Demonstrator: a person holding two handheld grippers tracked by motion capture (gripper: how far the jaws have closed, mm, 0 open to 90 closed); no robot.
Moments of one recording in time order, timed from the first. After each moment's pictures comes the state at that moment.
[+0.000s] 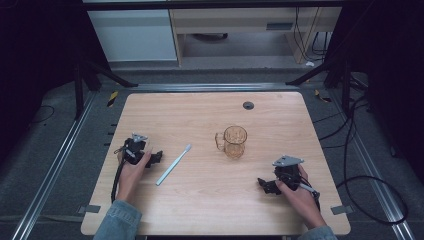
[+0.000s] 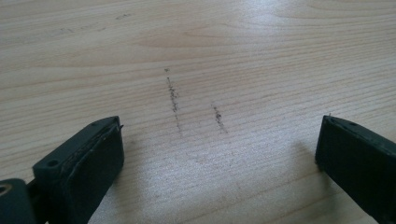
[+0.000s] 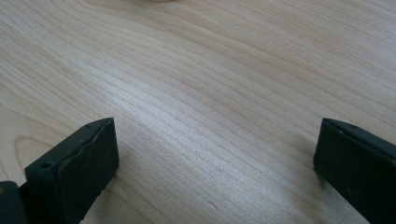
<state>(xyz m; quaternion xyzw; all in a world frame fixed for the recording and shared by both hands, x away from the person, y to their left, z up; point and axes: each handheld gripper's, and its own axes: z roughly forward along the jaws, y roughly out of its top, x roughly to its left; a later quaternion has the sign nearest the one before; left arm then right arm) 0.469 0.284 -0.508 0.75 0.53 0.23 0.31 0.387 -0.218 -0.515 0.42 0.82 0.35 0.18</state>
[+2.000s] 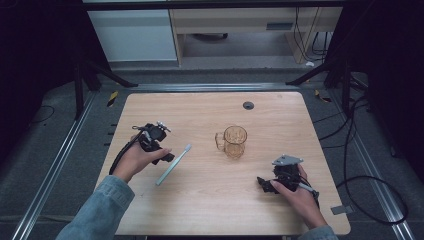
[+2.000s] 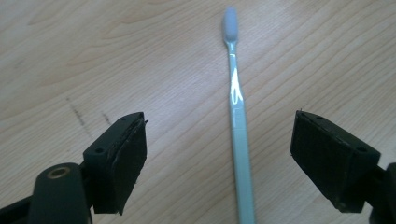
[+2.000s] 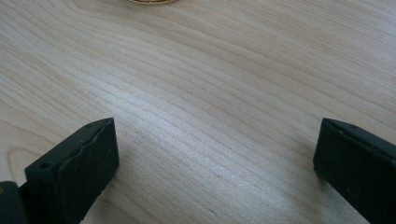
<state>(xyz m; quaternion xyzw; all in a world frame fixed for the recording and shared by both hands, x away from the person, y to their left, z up) 0.463 0.206 -0.409 0.89 0.42 0.10 0.16 0.387 -0.215 -0.514 0.44 0.81 0.35 0.18</state>
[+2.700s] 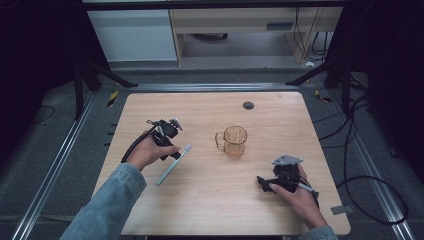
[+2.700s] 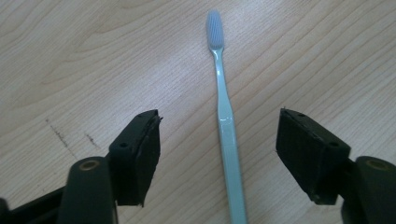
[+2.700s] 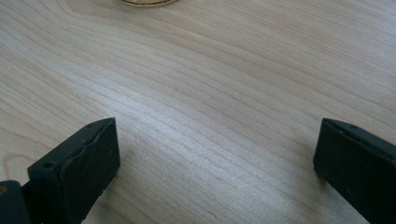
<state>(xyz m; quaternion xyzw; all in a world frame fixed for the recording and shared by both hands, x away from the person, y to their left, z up) 0.486 0.178 -0.413 0.91 0.40 0.07 0.11 0.388 -0.214 -0.515 0.45 0.80 0.34 0.19</state>
